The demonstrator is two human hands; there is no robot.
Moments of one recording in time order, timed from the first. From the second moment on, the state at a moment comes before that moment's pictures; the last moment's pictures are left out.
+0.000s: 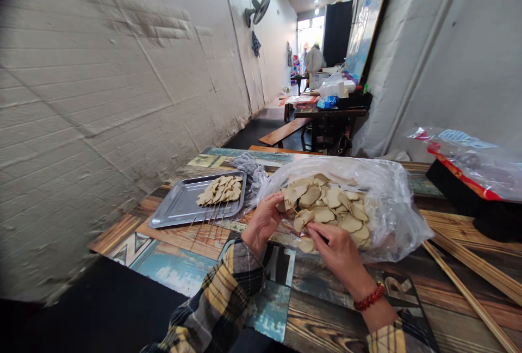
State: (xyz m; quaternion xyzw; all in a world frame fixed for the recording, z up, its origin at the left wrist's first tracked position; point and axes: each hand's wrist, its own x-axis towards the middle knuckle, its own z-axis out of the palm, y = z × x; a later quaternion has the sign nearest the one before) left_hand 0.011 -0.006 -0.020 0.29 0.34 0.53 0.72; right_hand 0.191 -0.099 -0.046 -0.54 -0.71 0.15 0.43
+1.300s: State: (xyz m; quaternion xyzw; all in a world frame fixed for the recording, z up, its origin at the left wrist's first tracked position) left_hand 0.016 -0.010 -0.019 0.48 0.41 0.56 0.54; right_hand 0.184 -0.100 -0.029 -0.57 -0.67 0.21 0.43
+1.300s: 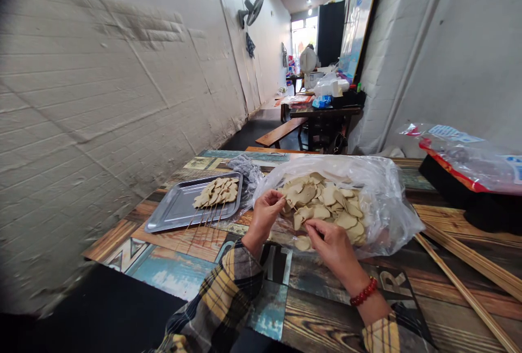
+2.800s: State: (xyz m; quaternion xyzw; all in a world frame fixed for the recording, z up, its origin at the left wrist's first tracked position) left_hand 0.014 -0.021 -0.002 0.43 0.35 0.46 0.70; right_hand 0.179 -0.098 -0.035 -0.53 -0.55 0.43 0.48
